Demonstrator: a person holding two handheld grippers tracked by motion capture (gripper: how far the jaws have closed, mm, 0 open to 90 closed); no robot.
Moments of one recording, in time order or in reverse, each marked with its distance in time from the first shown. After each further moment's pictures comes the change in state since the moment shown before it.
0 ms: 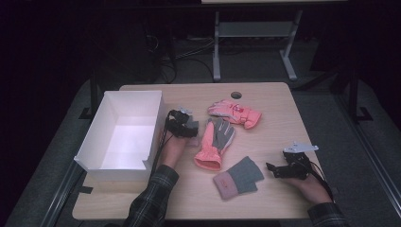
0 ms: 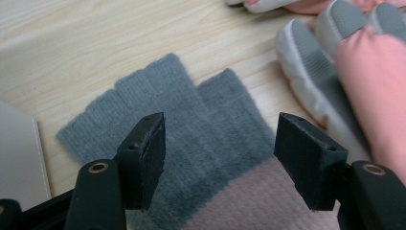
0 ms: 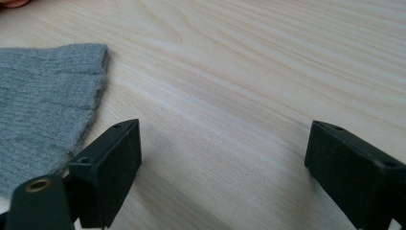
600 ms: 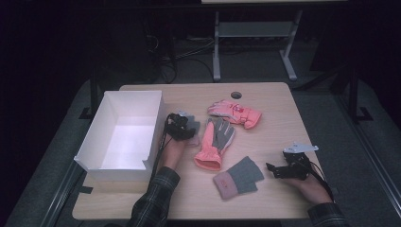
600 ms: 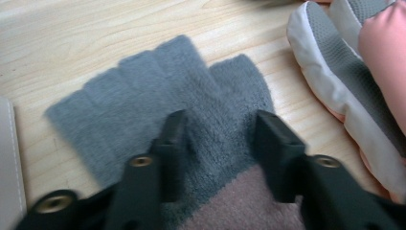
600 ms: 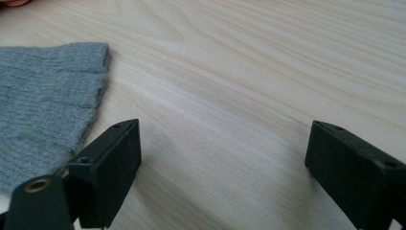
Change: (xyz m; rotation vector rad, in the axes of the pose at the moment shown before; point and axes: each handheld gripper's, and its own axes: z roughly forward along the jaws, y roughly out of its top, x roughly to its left) left arm 0.002 -0.012 0.009 -0.027 -0.025 -0.022; right arm 0.000 0.000 0.000 0.001 0.001 -0.003
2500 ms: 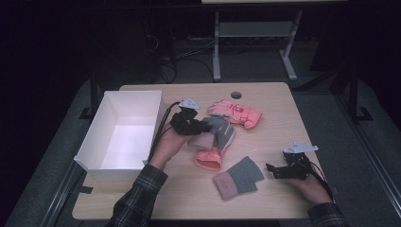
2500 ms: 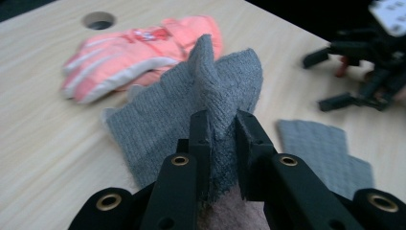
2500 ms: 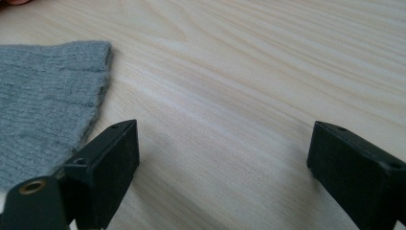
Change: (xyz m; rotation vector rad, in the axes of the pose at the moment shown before) left arm -0.043 0.048 -0.090 -0.097 -0.492 0.249; right arm 0.000 0.000 0.000 0.004 0.007 -0.003
